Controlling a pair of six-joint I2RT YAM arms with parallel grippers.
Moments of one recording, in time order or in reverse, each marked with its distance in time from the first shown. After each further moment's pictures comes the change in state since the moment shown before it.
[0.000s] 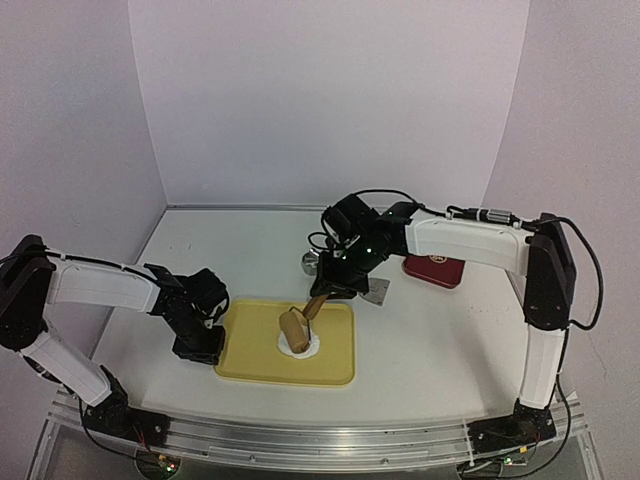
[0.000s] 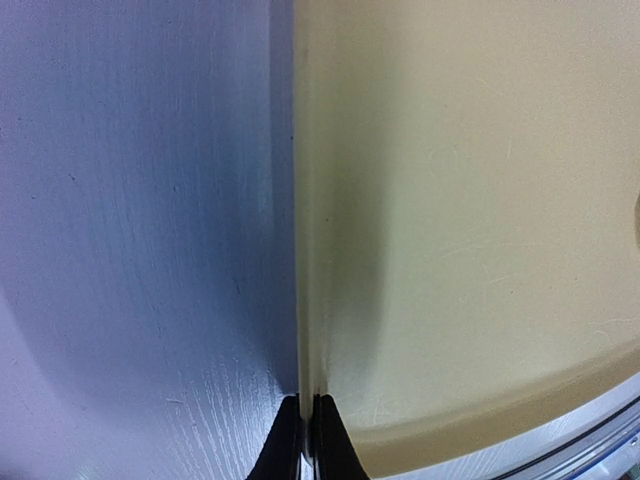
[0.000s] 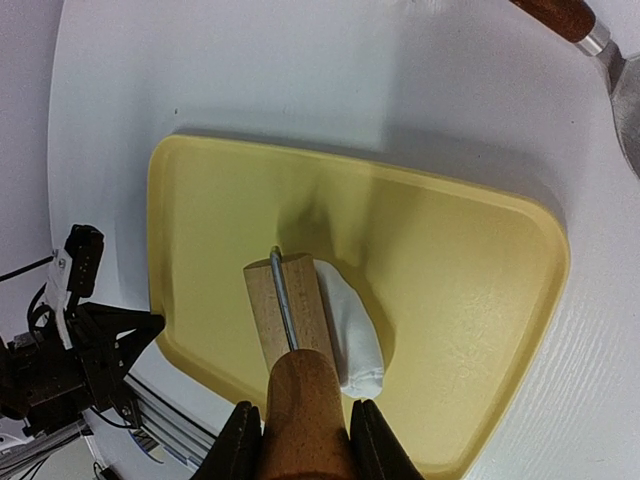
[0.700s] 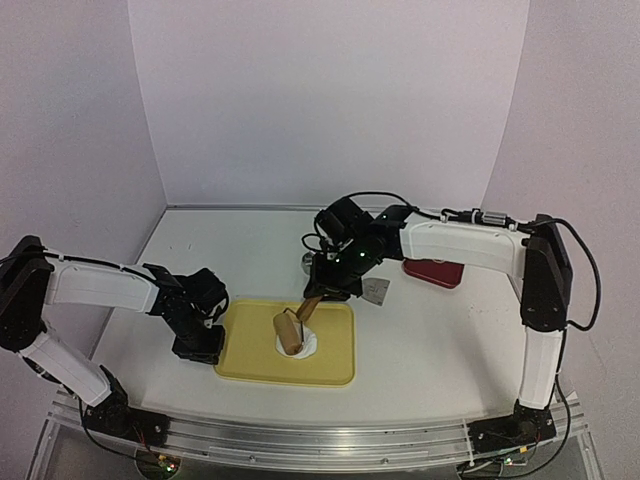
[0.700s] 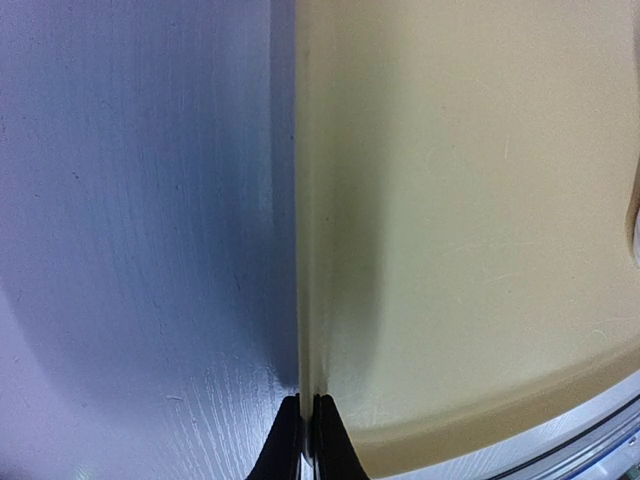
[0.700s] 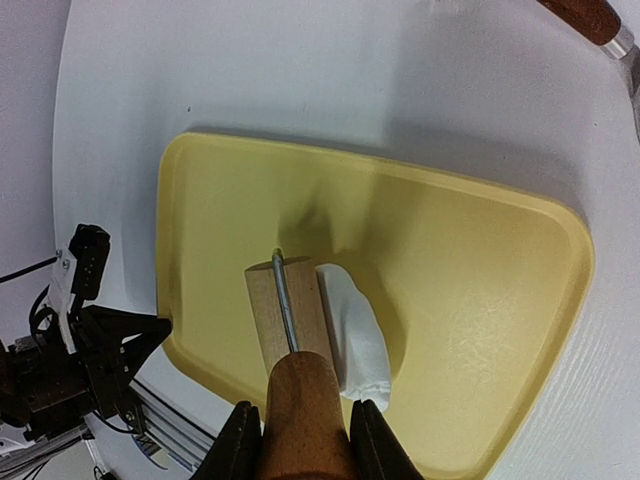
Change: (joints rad) left arm 0.000 -0.008 0.000 -0.002 -0.001 -0.003; right arm 0.025 0.014 0.016 0.018 0.020 0.021
